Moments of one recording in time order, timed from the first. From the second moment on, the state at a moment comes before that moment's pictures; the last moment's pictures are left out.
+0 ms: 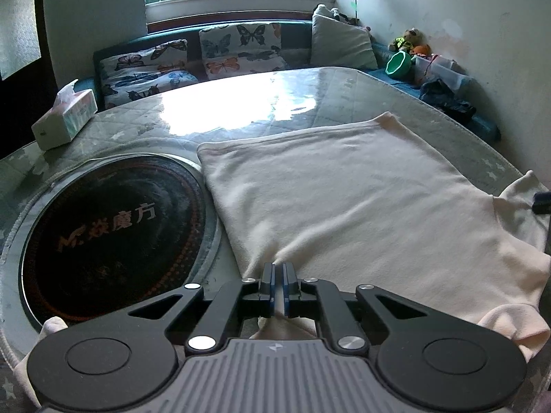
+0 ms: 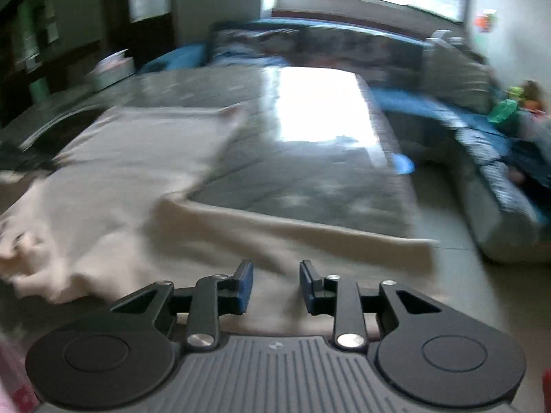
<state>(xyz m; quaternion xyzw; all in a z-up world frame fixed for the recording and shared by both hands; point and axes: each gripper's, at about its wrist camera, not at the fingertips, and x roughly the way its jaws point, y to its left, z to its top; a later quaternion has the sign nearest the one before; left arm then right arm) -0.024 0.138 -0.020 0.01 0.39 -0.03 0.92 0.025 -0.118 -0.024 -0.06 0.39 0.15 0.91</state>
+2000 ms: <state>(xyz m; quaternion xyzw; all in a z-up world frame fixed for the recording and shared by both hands) -0.141 0.244 0.002 -0.11 0.31 0.27 0.90 0.004 -0.005 -0.013 -0.07 0.35 0.32 0.88</state>
